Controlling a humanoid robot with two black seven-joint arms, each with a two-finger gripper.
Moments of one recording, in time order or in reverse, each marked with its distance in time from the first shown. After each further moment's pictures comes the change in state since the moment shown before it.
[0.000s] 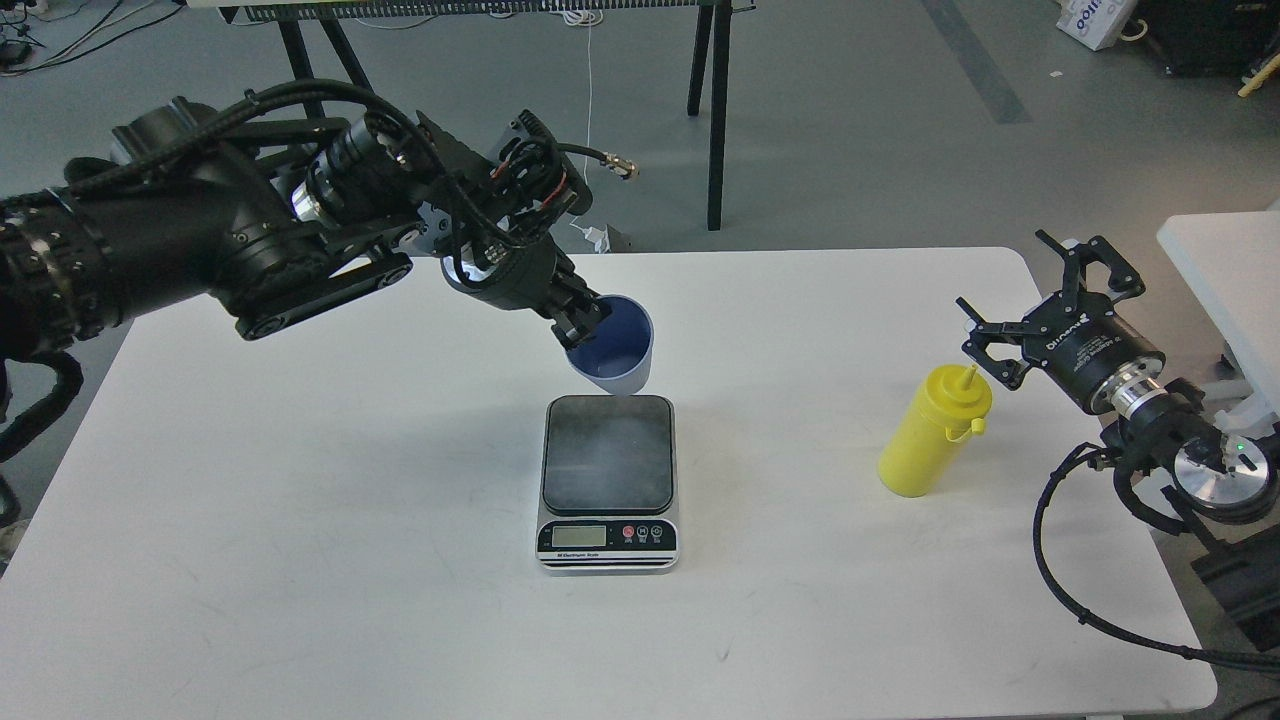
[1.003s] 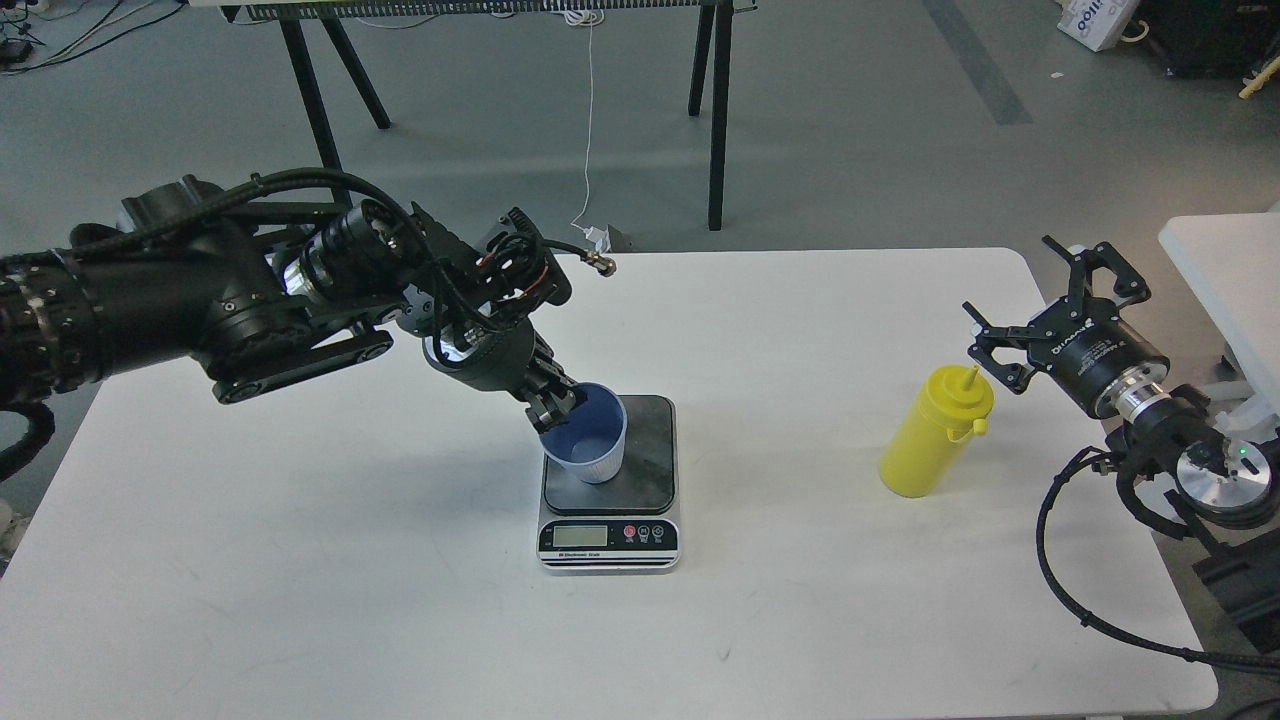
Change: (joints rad) left arm 0.075 0.050 0.012 -0.106 -0.008 0.000 0.000; right arm -0.001 0.002 -0.001 -0.019 0.001 0.000 0.005
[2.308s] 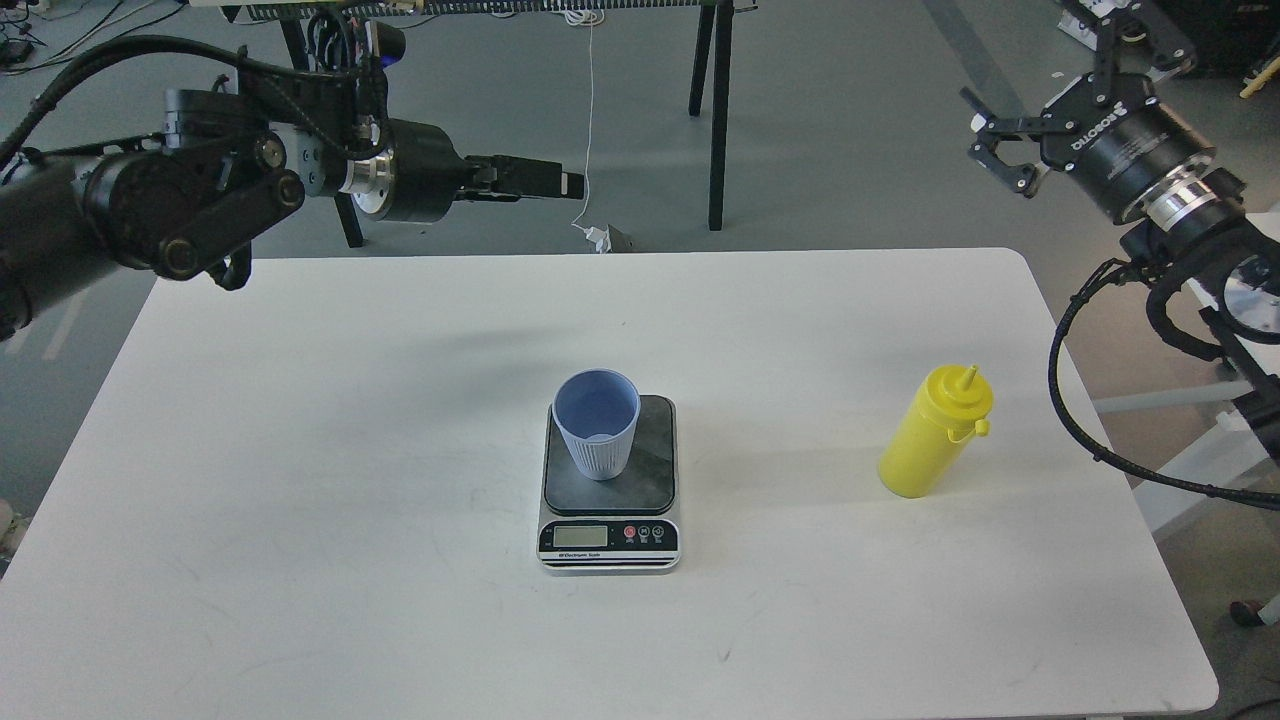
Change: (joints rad) left arm 0.009 0.087 -0.159 0.340 -0.741 0.000 0.000; right arm 0.268 -0.138 -0.030 0.160 0.310 0.000 -0.040
